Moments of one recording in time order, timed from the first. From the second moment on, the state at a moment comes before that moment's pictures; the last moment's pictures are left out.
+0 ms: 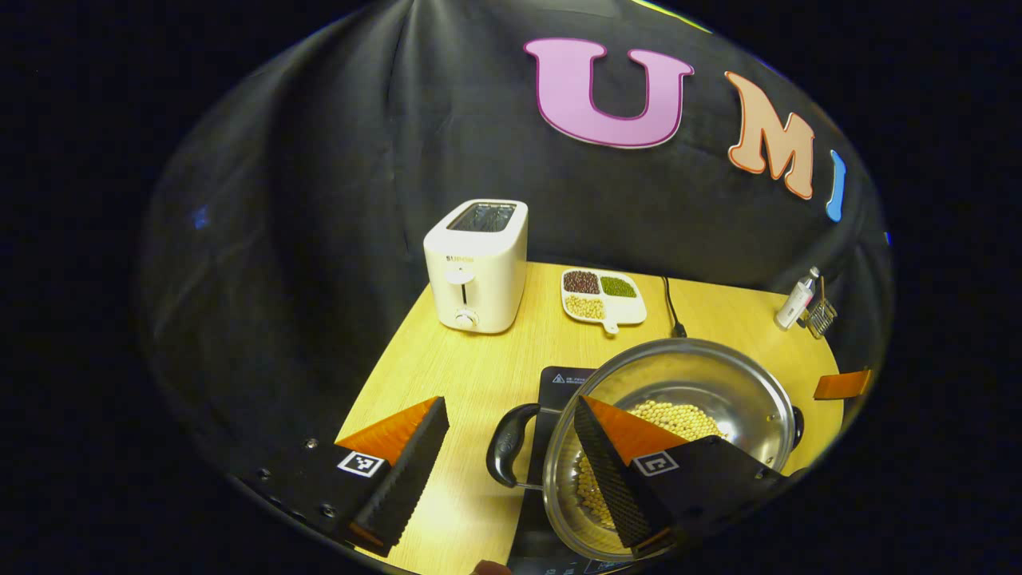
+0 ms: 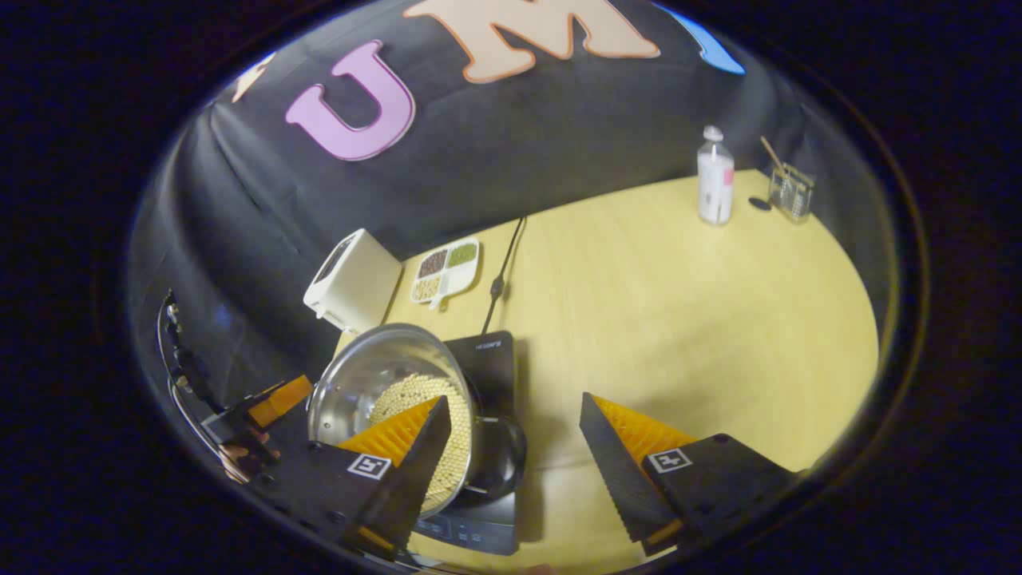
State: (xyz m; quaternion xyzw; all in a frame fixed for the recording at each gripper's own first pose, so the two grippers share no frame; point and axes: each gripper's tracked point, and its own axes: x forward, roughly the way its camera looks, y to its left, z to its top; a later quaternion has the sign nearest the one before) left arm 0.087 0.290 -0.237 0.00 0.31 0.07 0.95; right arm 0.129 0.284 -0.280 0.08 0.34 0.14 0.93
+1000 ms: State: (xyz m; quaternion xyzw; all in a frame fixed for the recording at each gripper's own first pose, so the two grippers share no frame) left arm -0.006 -0.016 -0.037 0.06 0.06 0.06 0.99; right arm 0.059 0.077 -0.045 0.01 0.07 0.20 0.98
